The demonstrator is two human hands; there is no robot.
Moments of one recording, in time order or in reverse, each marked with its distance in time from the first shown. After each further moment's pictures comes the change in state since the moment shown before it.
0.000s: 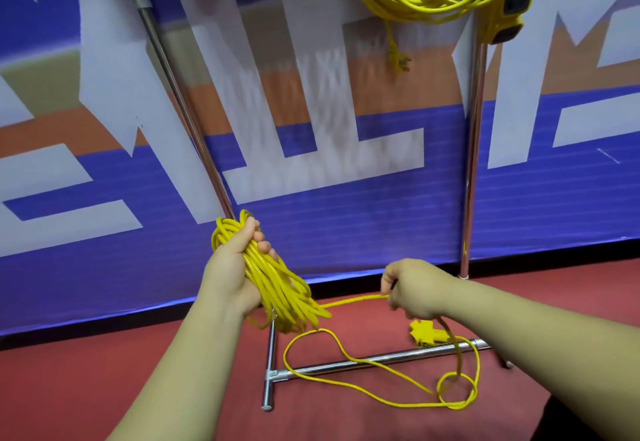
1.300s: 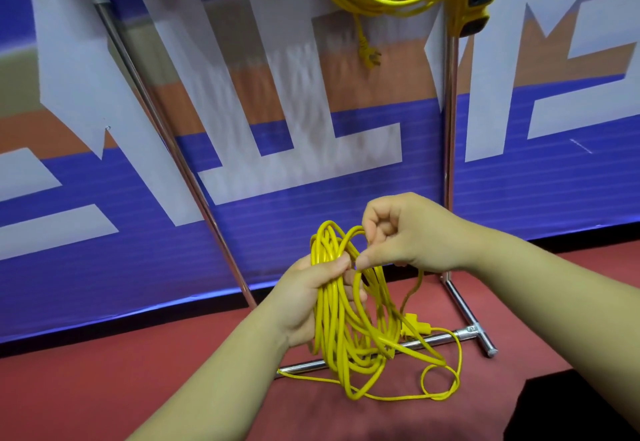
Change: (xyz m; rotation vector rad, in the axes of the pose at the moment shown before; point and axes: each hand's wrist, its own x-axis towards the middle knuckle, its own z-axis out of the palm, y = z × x) left_hand -0.035 -0.083 0.057 0.363 -0.455 -0.335; right_hand -0.050 -0.008 -0.083 0.568 0.063 -0.499
